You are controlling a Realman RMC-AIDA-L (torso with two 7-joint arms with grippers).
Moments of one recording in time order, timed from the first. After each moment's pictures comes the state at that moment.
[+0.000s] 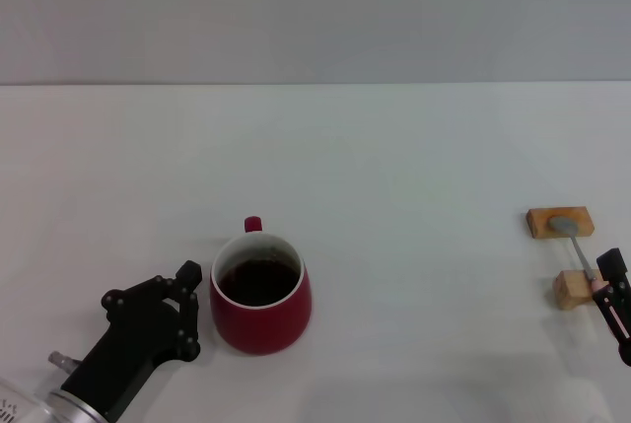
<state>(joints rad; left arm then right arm) -0.22 -2.07 -0.13 -0.31 2.02 1.32 -0.01 0.09 2.09 -0.09 0.45 -1.62 -1.74 -0.06</state>
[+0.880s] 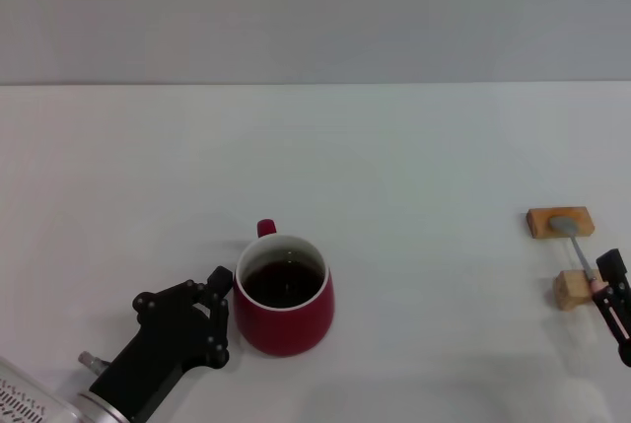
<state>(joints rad) -0.23 -2.07 -0.09 -0.35 2.03 1.30 0.00 0.09 2.08 -0.09 0.45 -1.62 -1.74 -0.06</state>
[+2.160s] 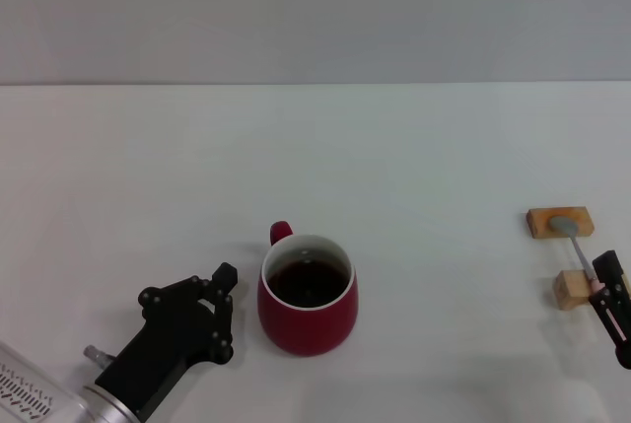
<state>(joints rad) -0.25 -2.07 -0.09 -0.36 2.02 1.28 0.00 0.09 2.08 -0.10 0.45 -1.62 -1.74 -0.06</state>
